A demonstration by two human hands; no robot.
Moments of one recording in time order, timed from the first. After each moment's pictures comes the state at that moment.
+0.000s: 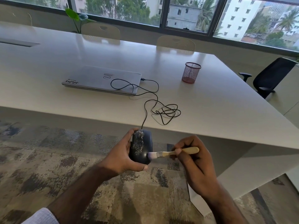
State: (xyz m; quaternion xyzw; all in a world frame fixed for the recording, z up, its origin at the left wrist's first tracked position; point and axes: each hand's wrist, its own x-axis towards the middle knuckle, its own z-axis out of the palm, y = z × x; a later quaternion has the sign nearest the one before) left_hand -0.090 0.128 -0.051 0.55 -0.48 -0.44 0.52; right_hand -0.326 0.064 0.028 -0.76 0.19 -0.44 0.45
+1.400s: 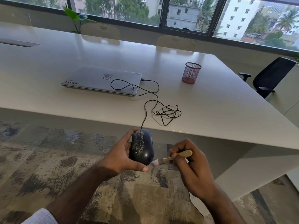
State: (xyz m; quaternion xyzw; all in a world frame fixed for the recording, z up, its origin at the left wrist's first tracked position) left_hand -0.085 0.126 -0.046 0.52 -0.47 -0.47 0.53; right_hand -0.322 0.065 0.023 -0.80 0.21 -0.41 0.38
